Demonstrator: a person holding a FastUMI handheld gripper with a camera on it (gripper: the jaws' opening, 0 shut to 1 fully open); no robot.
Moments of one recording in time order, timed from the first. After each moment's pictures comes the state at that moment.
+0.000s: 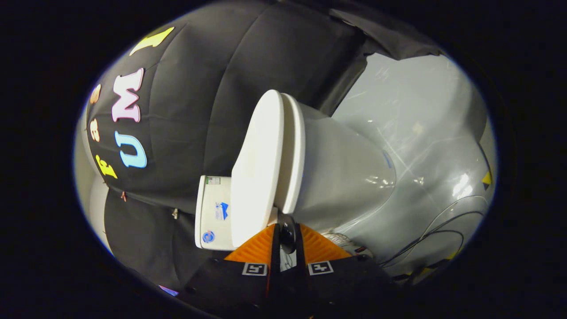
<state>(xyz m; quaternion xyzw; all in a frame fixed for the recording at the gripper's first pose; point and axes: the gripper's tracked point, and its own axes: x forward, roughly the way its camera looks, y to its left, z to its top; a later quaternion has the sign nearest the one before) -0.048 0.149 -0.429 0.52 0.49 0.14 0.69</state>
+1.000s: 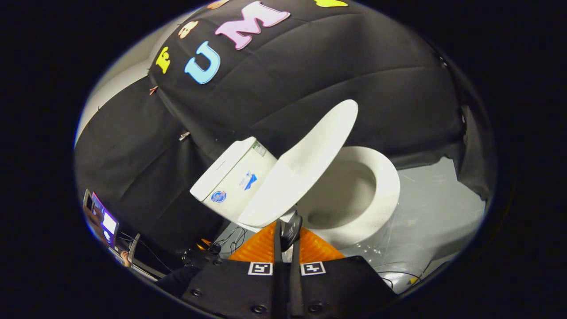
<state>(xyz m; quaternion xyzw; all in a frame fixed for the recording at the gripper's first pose) -0.016 0.195 -0.260 0.23 0.39 0.34 0.82</state>
